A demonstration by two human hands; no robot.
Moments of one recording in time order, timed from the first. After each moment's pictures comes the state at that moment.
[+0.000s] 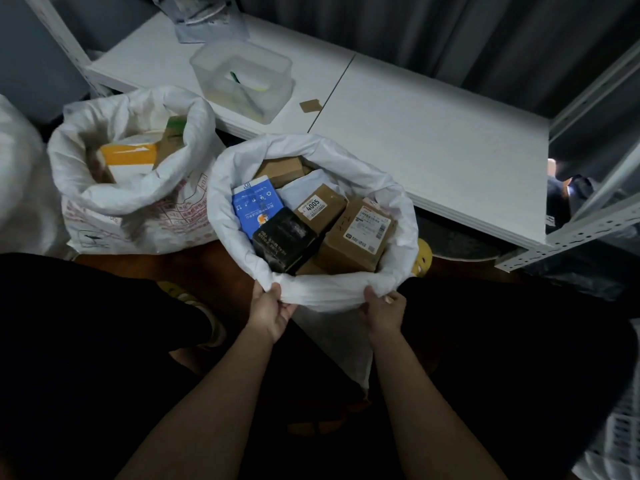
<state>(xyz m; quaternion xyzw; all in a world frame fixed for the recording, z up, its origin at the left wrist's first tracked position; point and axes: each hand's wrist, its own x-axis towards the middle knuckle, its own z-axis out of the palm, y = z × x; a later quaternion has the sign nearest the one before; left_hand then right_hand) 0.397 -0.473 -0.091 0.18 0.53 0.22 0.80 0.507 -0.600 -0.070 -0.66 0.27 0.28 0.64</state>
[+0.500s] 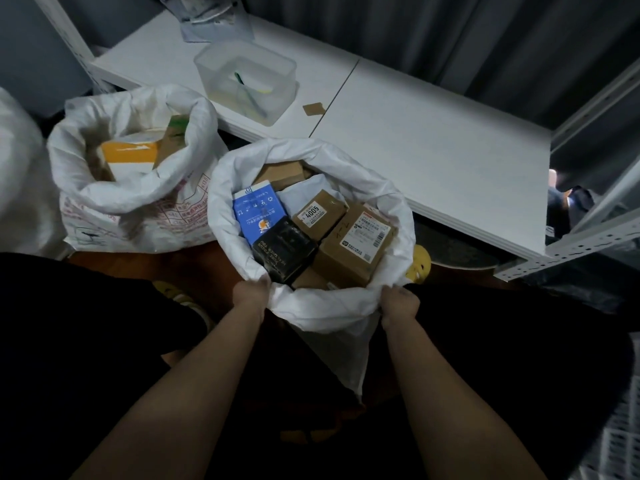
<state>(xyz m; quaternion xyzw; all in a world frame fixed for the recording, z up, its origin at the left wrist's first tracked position) 0.402 -0.429 -0.097 0.42 0.70 0.04 0.57 0.556 -0.599 -0.075 -0.81 0.23 0.28 0.46</state>
